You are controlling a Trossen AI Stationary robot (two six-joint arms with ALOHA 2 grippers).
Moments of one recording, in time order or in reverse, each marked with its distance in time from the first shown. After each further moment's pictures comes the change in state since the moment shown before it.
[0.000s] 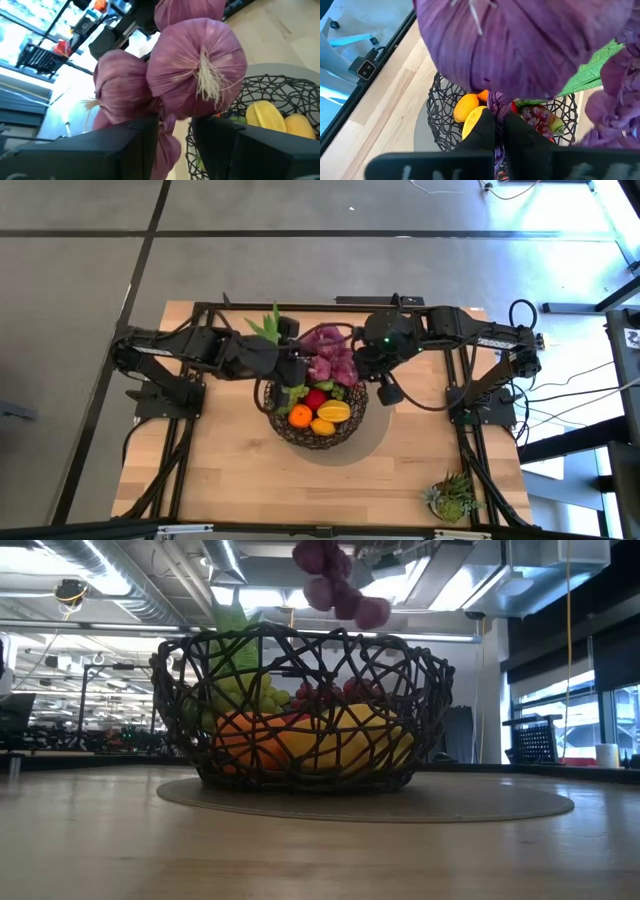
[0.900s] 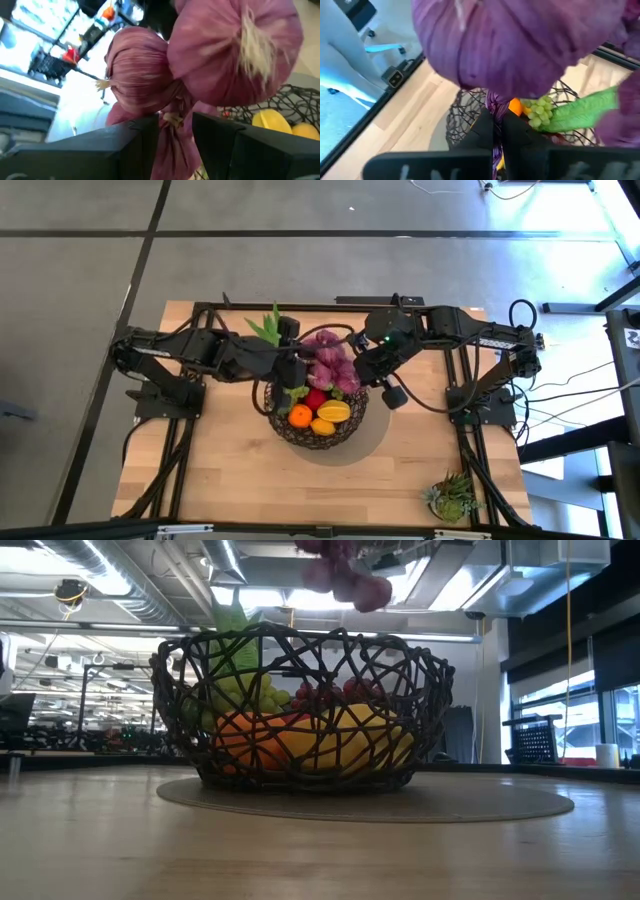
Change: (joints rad) left arm -0.021 0.001 0.000 0.046 -0.032 0.024; right arm 0.000 0.000 0.000 0.053 -0.154 -0.072
